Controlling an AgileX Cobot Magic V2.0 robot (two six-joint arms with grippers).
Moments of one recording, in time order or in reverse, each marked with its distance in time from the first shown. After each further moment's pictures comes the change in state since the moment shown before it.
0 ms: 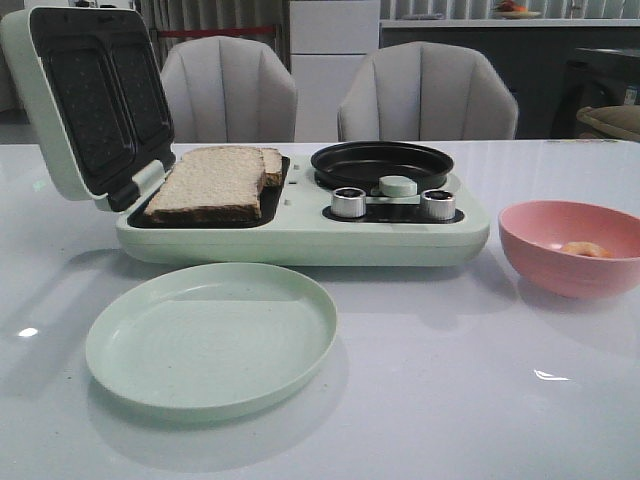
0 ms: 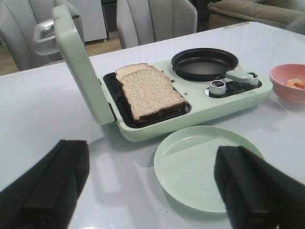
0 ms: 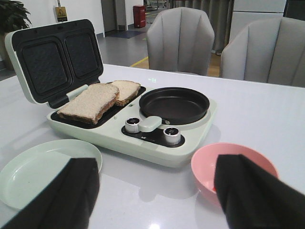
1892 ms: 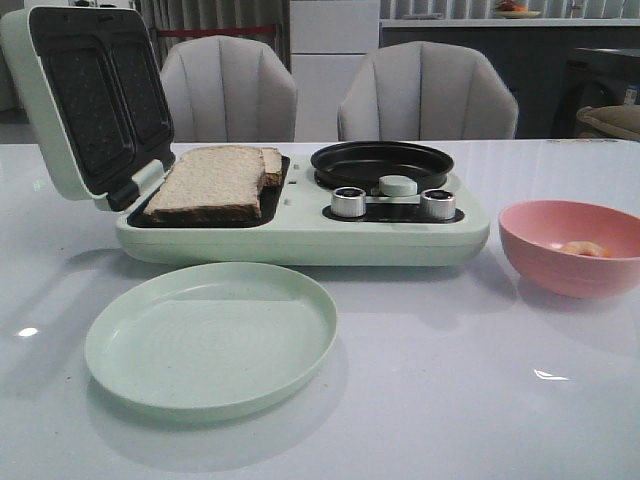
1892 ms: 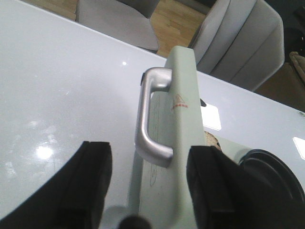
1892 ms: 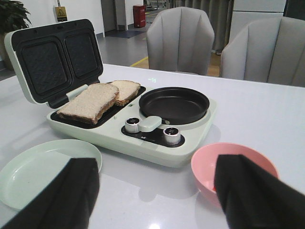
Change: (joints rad) left arm 0.486 1.107 -0.856 -0.490 0.130 0.033; right arm 0.000 0.000 0.000 0.000 0.000 0.001
